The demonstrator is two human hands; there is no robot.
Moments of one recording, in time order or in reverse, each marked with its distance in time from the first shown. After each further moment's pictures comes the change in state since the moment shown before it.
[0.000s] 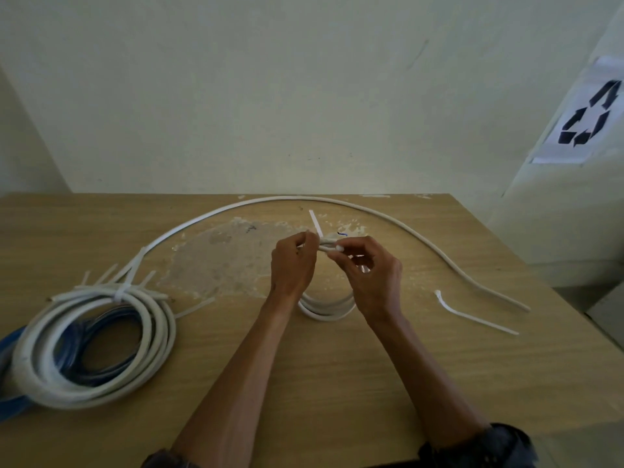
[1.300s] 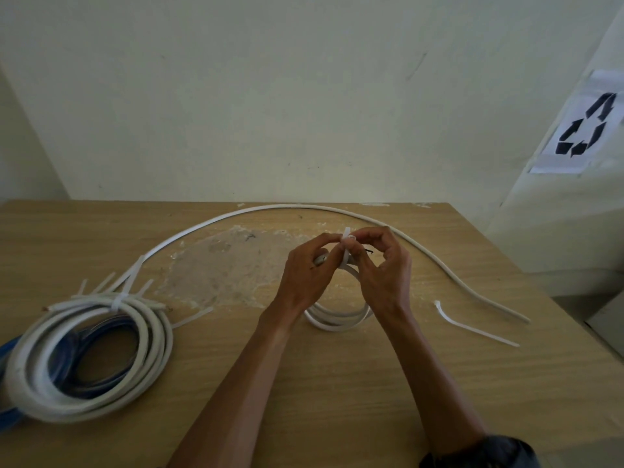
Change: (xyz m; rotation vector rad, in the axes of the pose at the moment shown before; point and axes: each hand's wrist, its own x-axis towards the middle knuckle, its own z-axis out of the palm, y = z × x) left_hand -0.003 0.015 0.005 -0.082 -0.246 0.240; right_hand 0.024 -0.011 -0.010 -0.013 0.077 0.021
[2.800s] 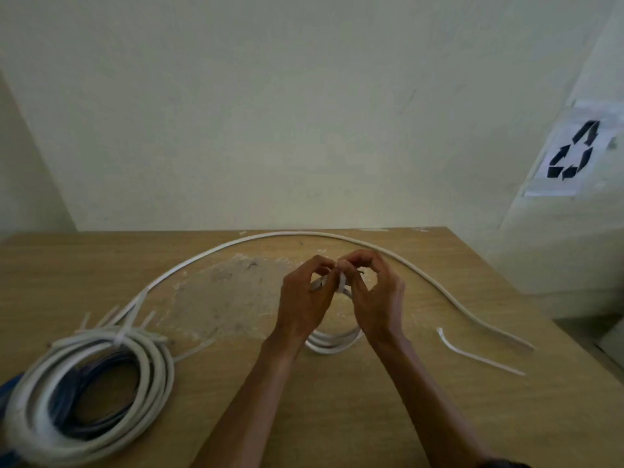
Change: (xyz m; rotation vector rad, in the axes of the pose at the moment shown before) left_hand 0.005 -0.001 -0.004 0.154 0.151 0.117; right_hand 0.008 0.003 0.012 -0.073 0.018 -0.116
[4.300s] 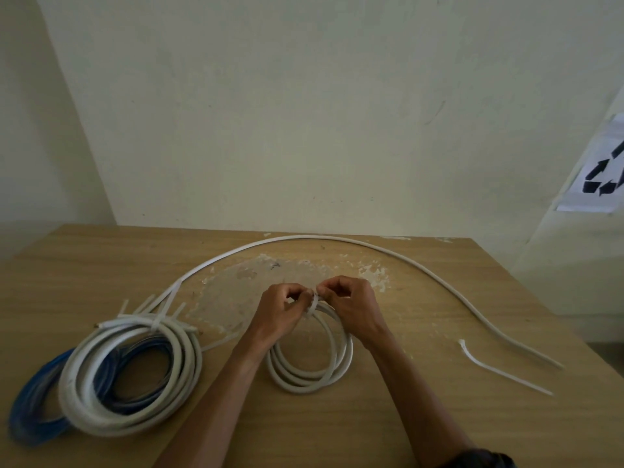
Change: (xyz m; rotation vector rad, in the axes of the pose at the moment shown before) left_hand -0.019 -0.030 -0.071 0.094 -0.175 -0.400; right_hand -0.008 0.015 0.050 0.069 -0.478 0.356
